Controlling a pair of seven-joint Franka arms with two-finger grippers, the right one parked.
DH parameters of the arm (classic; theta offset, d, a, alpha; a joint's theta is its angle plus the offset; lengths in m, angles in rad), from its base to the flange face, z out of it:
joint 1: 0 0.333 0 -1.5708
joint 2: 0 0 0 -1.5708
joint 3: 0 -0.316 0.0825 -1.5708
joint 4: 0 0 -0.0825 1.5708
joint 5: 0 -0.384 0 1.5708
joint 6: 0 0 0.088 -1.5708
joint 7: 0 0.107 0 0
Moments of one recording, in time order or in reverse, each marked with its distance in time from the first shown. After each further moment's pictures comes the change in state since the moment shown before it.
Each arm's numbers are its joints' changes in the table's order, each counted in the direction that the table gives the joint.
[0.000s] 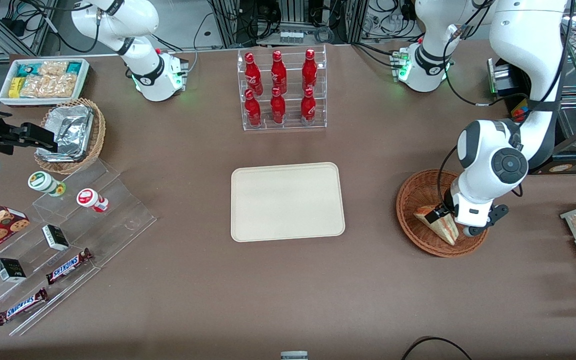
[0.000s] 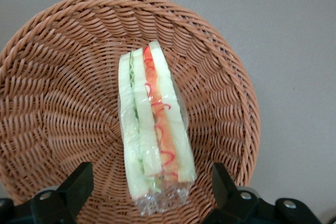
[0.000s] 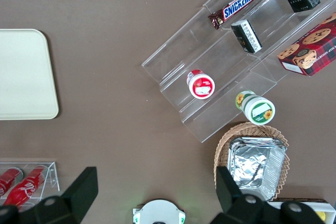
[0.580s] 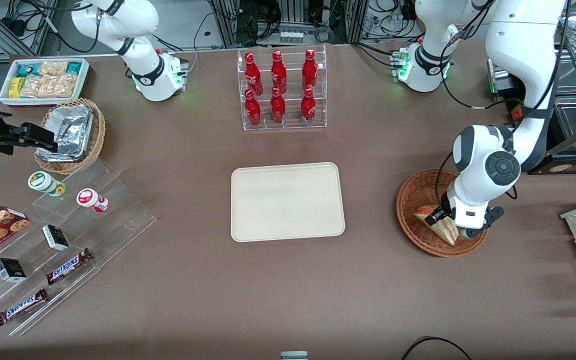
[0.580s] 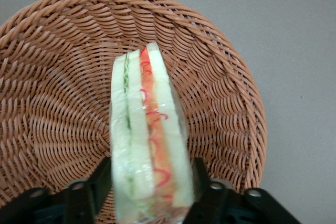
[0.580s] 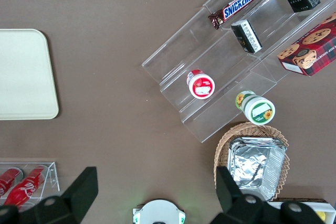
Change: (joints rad) arm 0.000 0.033 -0.001 -0.010 0.000 -0.053 -0.016
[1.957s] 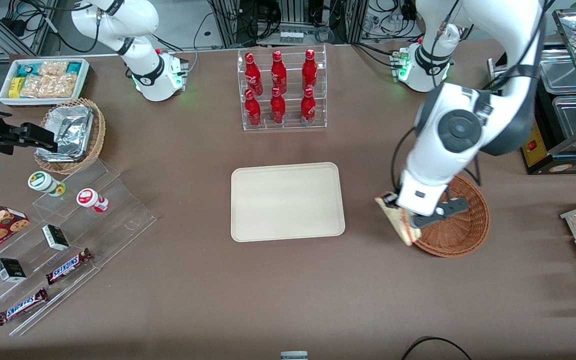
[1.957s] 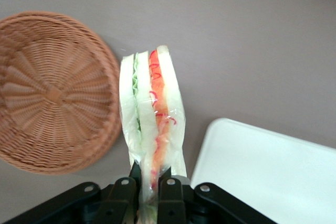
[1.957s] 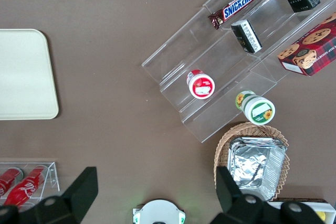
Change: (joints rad) arm -0.287 -0.060 0.014 0.400 -0.014 0.433 -0.017
